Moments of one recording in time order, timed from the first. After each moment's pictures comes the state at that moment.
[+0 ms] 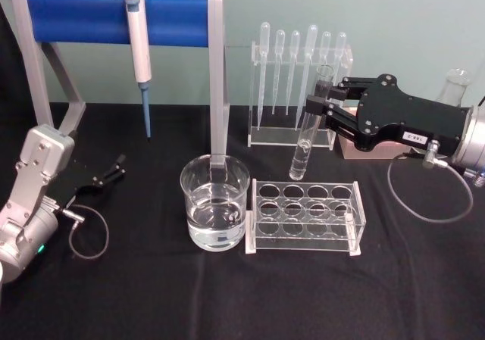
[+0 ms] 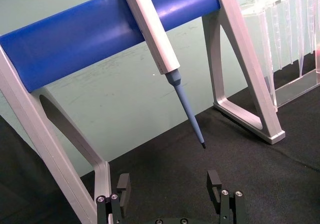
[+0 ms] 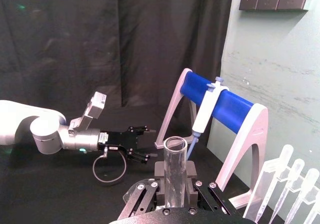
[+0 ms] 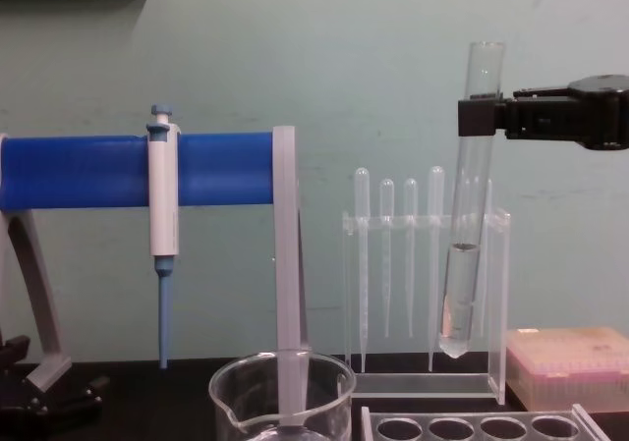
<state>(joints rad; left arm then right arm) -0.20 0.60 0.45 -1.41 -0.25 -0.12 0.03 0.42 0.78 -0.44 -1.75 0.72 0.12 0.69</state>
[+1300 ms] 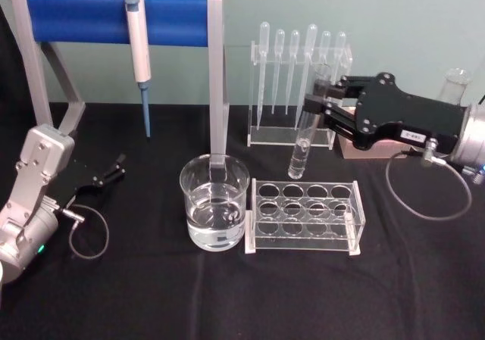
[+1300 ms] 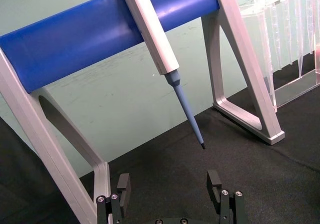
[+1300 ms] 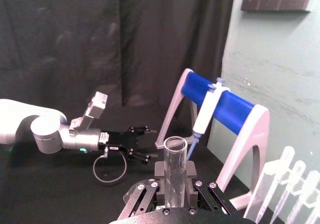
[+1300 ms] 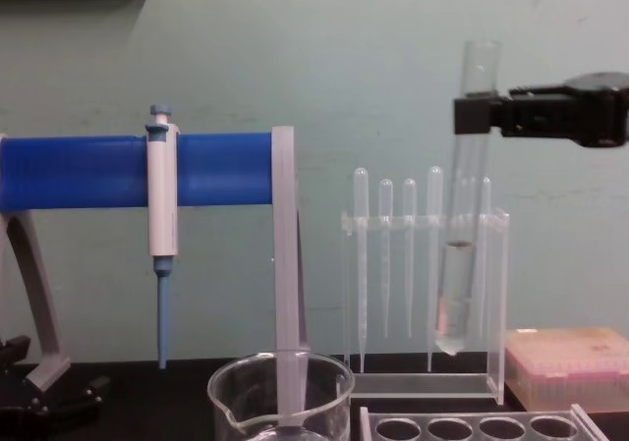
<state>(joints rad) -0.20 0.60 0.45 -1.41 -0.25 -0.12 0.03 0.43 0.78 -0.45 -1.75 0.72 0.12 0.69</state>
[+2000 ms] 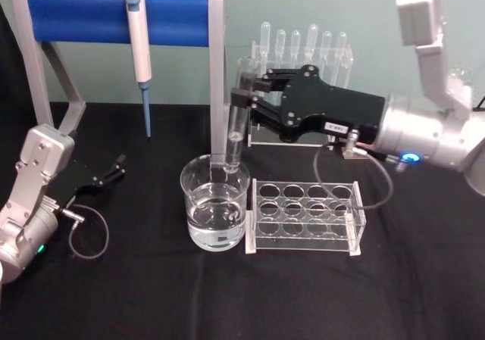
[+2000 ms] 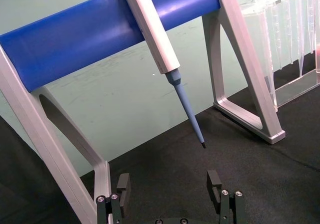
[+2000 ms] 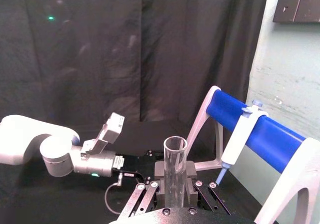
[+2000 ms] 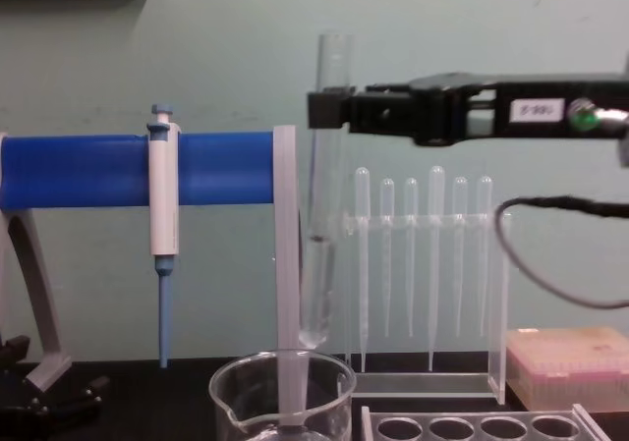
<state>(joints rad) -0.20 0.60 0.45 -1.41 -0.25 -0.12 0.03 0.57 0.60 -0.60 -1.65 0.66 0.11 0.69</state>
